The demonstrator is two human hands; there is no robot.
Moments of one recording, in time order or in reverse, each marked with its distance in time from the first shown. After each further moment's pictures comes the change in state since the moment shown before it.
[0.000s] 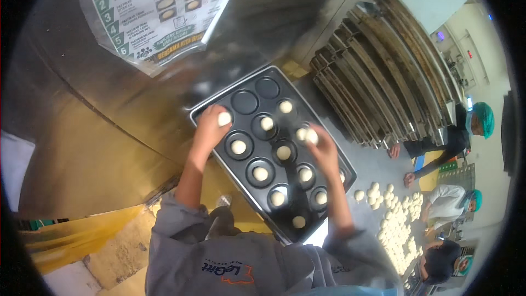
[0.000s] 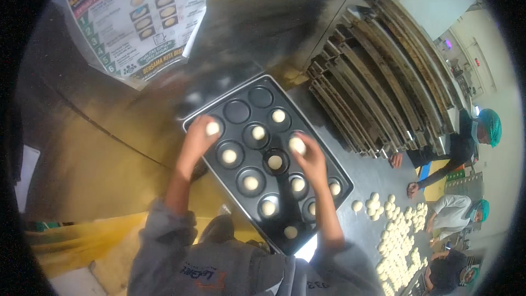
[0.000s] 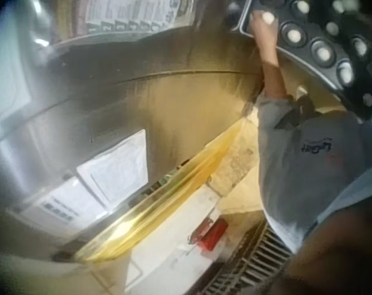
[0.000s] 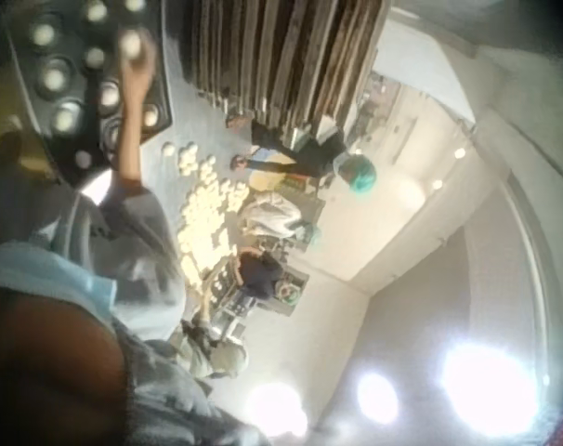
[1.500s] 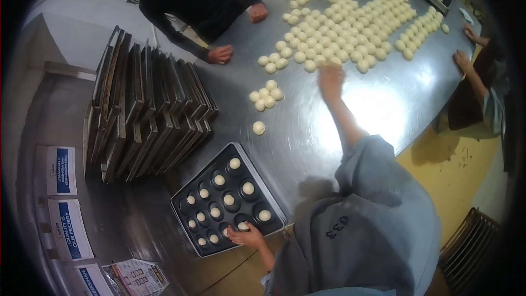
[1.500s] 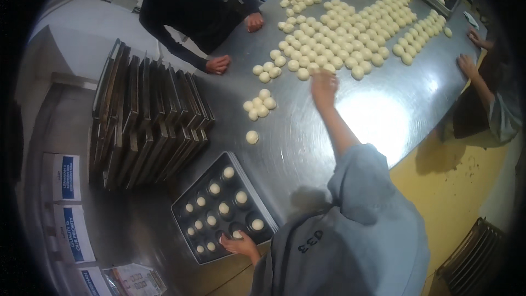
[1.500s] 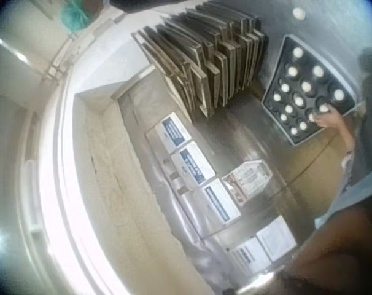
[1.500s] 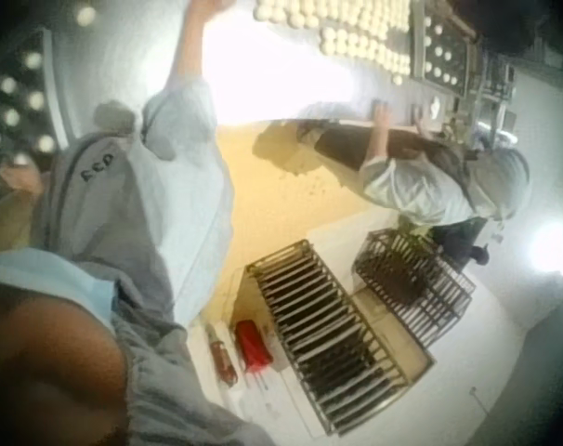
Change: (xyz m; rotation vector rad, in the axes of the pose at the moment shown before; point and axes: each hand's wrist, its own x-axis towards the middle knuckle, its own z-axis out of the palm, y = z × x) left_hand -0.238 0.160 0.175 0.561 -0.050 0.339; right_hand -0.436 0.234 -0.382 -1.025 1.466 0.882
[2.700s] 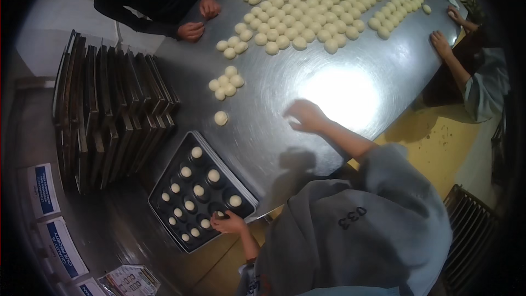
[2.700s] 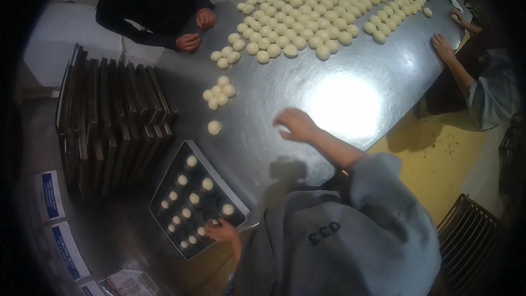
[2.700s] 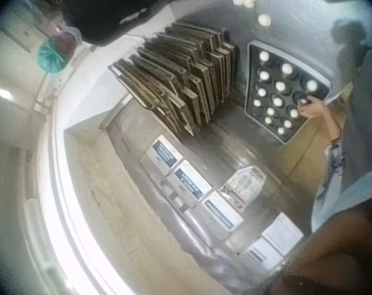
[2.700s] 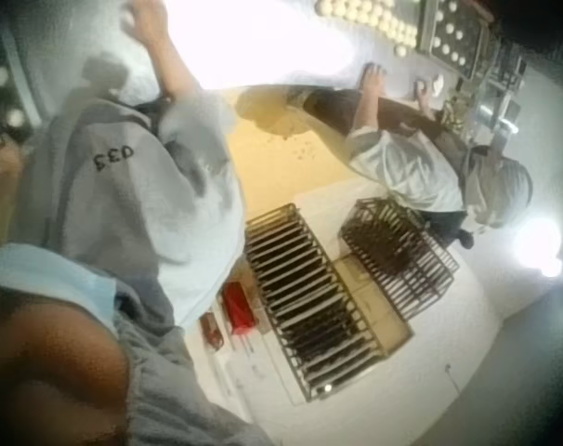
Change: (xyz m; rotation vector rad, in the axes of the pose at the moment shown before) left_hand -0.022 0.036 0.015 0.060 0.000 -0.107; right_hand -0.109 0.036 -0.132 0.592 -0.519 -0.619
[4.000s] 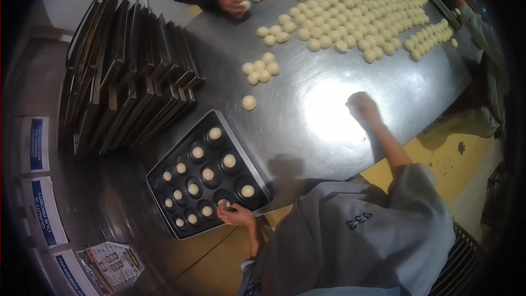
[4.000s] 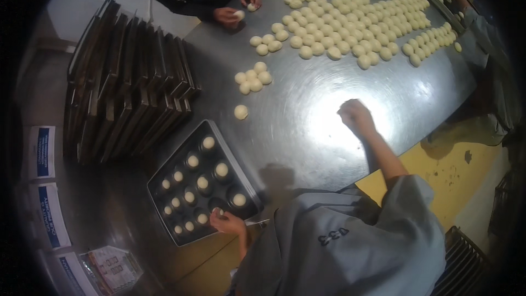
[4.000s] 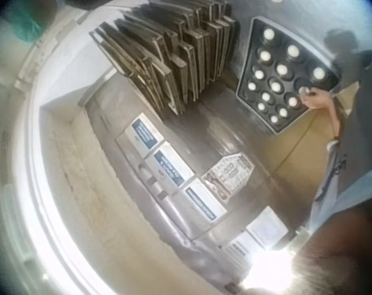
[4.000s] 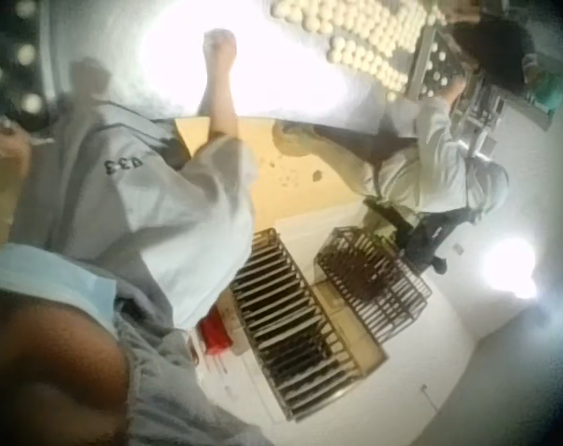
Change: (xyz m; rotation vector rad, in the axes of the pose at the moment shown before) left_hand -0.005 -0.001 0.003 -0.277 0.102 -0.045; right_hand -0.021 0.057 -0.039 -0.179 0.201 0.126
